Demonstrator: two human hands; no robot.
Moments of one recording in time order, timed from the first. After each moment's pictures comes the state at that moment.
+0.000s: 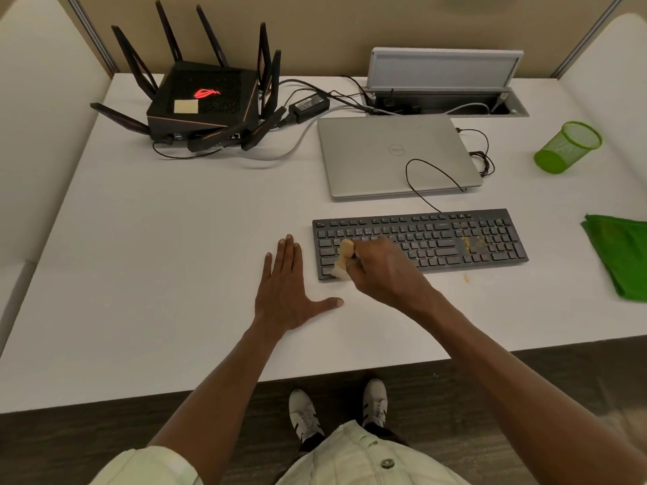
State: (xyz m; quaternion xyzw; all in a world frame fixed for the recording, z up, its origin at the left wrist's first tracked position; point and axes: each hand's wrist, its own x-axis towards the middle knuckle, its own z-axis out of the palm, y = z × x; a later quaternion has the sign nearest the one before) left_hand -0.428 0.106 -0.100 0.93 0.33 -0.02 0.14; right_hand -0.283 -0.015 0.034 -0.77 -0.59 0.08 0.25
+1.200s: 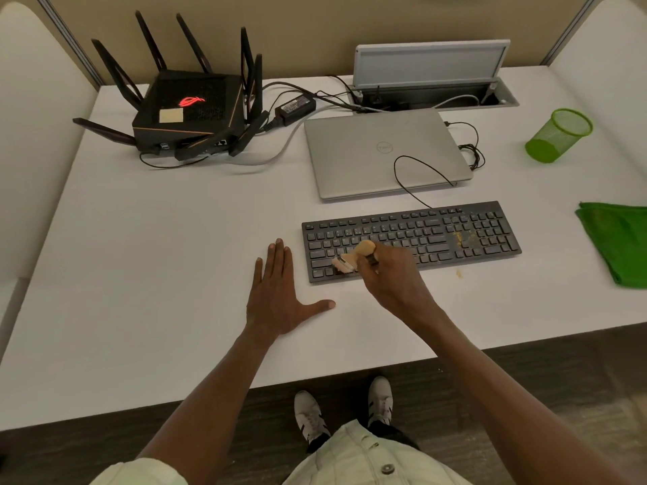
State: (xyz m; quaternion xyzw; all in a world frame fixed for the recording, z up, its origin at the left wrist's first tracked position) left_hand -0.428 0.104 -0.096 0.93 0.33 -0.03 0.14; right_hand -0.267 -0.042 0.010 -0.82 -0.47 0.08 0.32
